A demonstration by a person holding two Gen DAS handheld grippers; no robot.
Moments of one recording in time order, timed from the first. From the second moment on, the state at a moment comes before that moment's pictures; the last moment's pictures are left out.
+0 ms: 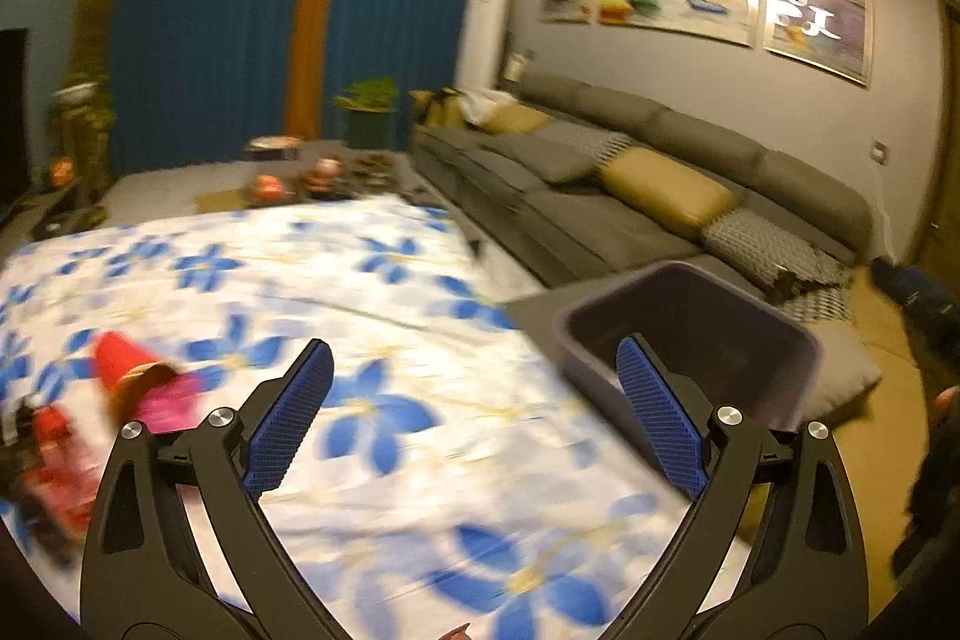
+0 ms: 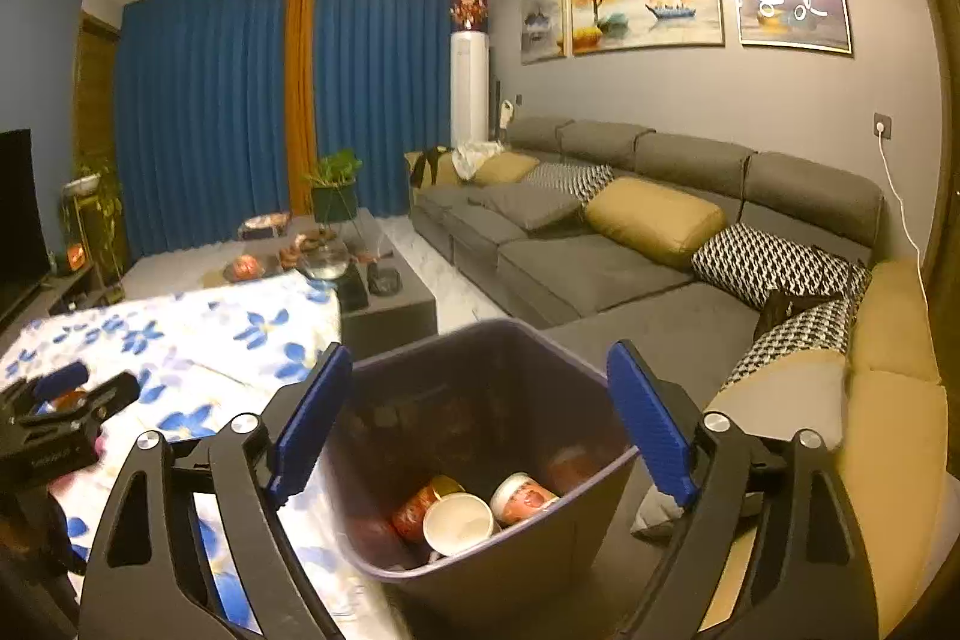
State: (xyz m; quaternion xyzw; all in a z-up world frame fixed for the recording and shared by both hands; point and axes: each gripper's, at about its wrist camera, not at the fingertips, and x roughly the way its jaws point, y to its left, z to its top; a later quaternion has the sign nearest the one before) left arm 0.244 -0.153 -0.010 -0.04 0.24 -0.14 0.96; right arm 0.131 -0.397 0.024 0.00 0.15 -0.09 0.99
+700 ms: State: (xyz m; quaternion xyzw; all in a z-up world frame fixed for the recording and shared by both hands) left arm 0.142 0.076 -0.028 -0.04 0.21 0.09 0.97; right arm 0.109 -0.168 -0.017 -0.09 0.12 0.09 0.98
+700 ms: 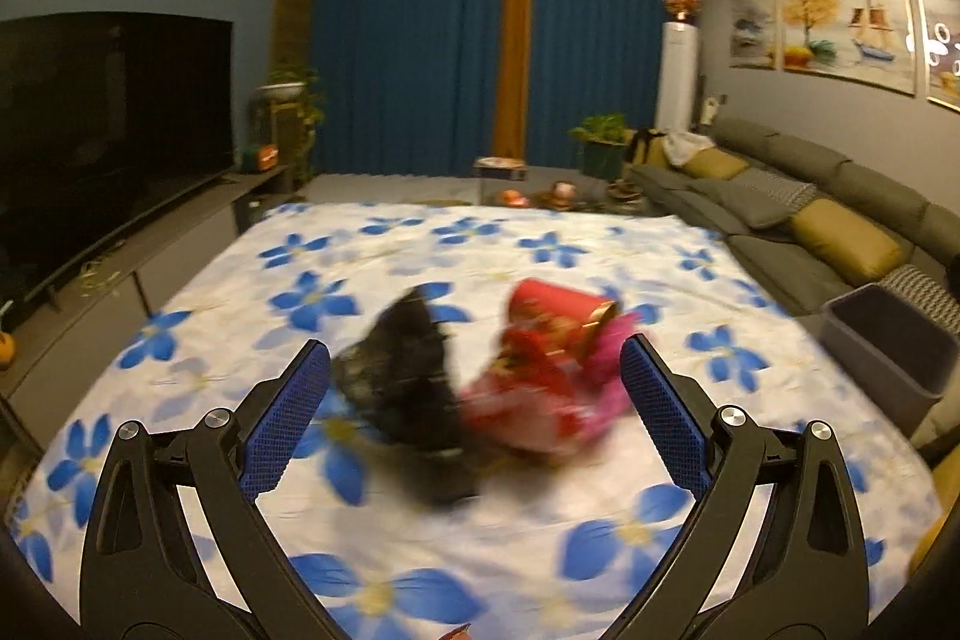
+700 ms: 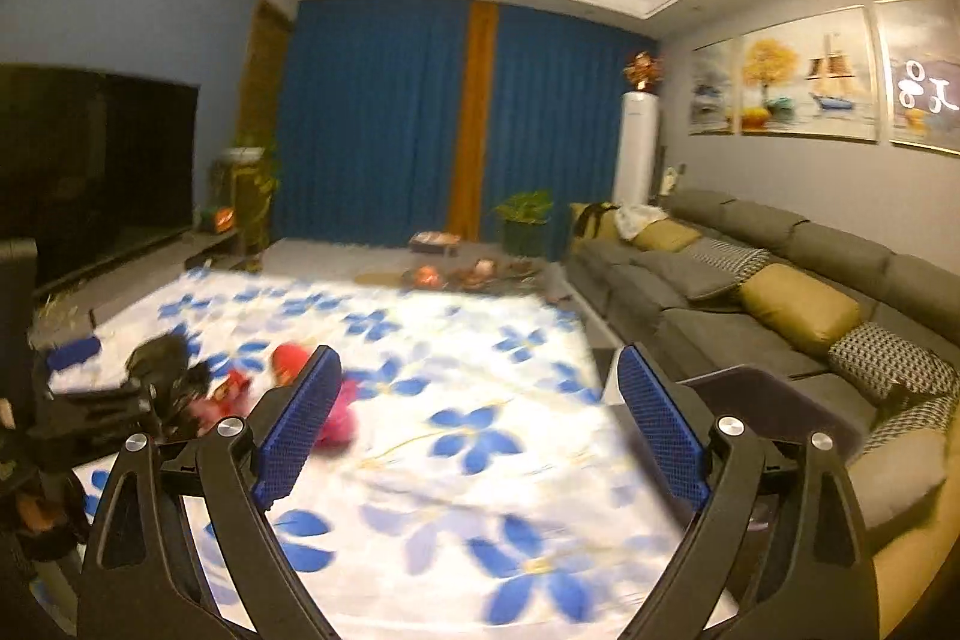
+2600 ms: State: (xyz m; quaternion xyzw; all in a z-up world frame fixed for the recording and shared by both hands) left arm 0.174 0.182 -0.065 -0.14 0.24 0.10 0.96; right arm 0.181 -0.011 -0.100 -0.08 0.27 0.22 0.93
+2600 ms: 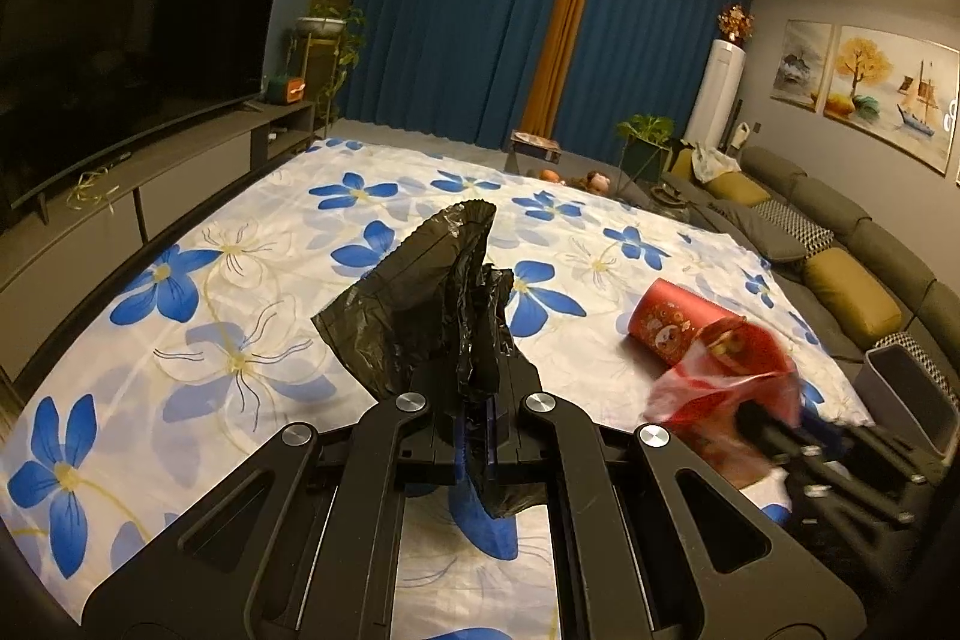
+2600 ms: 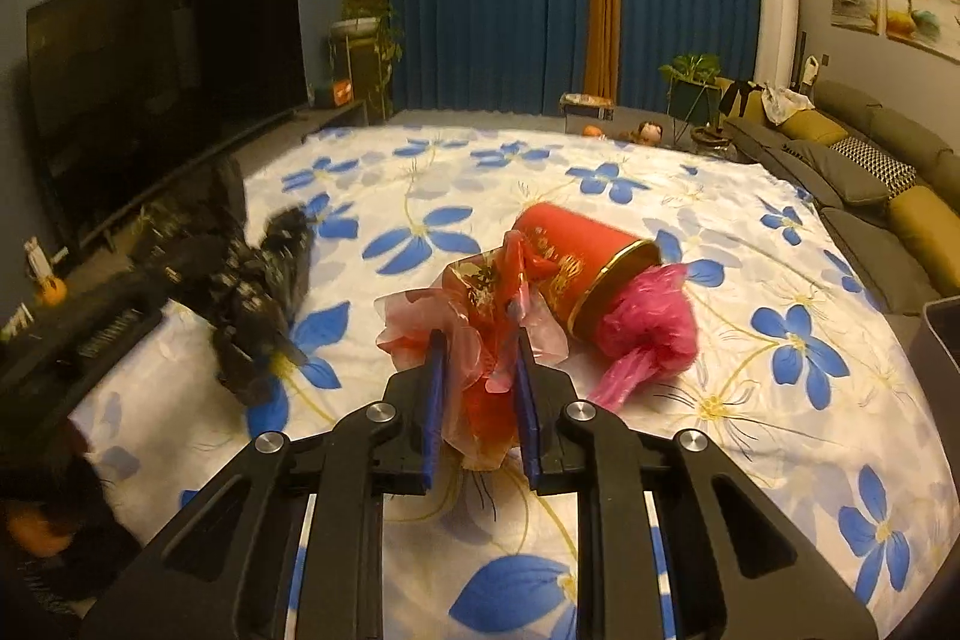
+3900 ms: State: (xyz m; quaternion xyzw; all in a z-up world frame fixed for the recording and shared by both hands) left arm 0.126 0.099 0.006 -0.09 0.20 0.00 0.98; right arm 0.120 -0.132 -0.010 -0.04 0.21 0.16 0.96
